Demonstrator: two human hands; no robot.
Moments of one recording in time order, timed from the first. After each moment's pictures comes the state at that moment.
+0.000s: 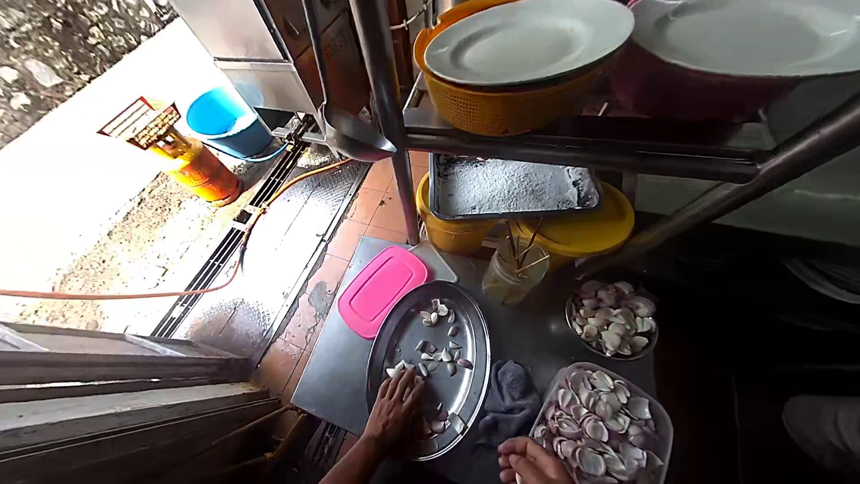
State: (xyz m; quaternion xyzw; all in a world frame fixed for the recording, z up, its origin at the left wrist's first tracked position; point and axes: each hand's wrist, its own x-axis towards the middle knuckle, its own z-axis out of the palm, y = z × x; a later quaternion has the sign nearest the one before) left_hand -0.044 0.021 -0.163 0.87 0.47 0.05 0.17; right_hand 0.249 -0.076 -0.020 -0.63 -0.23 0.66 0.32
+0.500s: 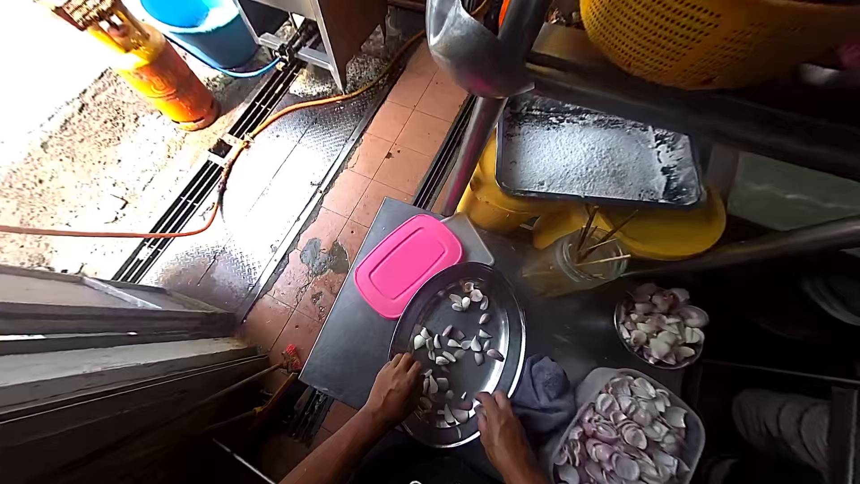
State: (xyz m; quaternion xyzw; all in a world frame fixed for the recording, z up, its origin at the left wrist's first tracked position) left_hand -0.081 0.066 -0.127 0.81 0.50 0.05 0.31; right_hand 0.149 -0.015 -0.105 -0.75 -0.57 0.34 -0.01
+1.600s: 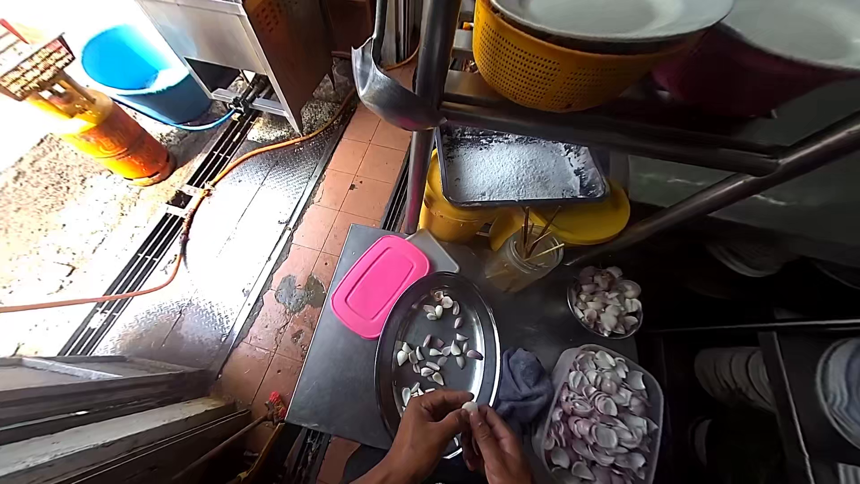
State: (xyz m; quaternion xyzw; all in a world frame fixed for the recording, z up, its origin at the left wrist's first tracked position) left_hand -0.026 0.052 -0.008 0.40 0.39 0.27 0.78; right_hand 0.113 -0.028 -0.008 -0.62 -0.26 0.57 0.48
